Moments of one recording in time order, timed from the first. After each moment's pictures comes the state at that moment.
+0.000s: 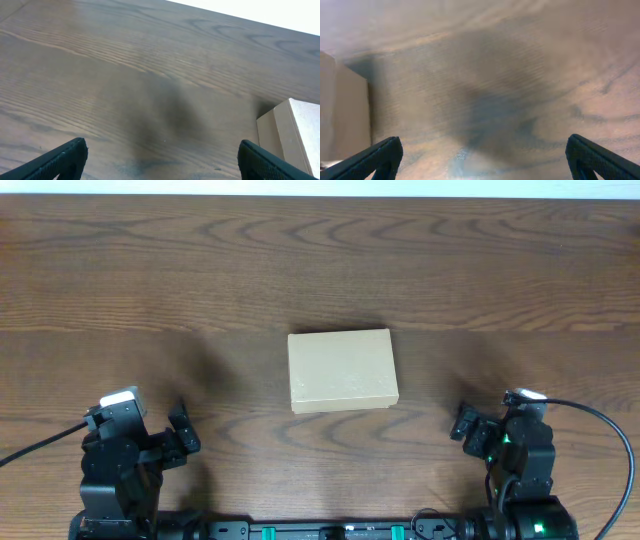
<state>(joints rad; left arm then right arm) -0.06 0.35 0.70 -0.90 -0.18 -0.23 0.05 0.37 0.38 -0.66 0.18 0.28</state>
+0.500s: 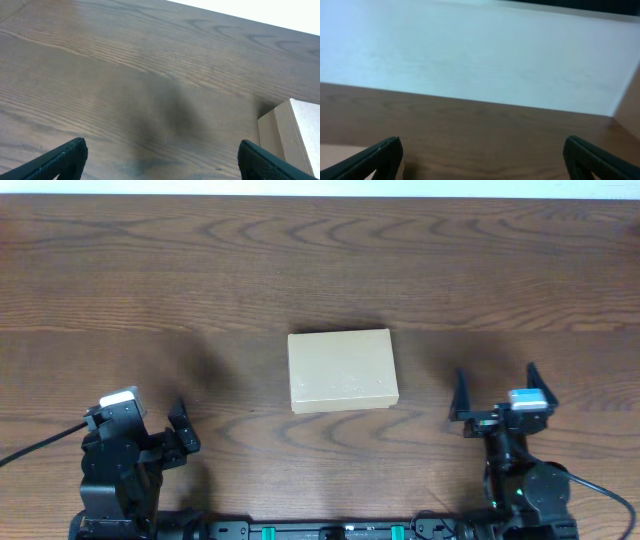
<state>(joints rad) -0.06 0.35 0.70 -0.90 -0.19 -0.23 0.16 0.12 0.20 -0.04 0.11 -0.09</state>
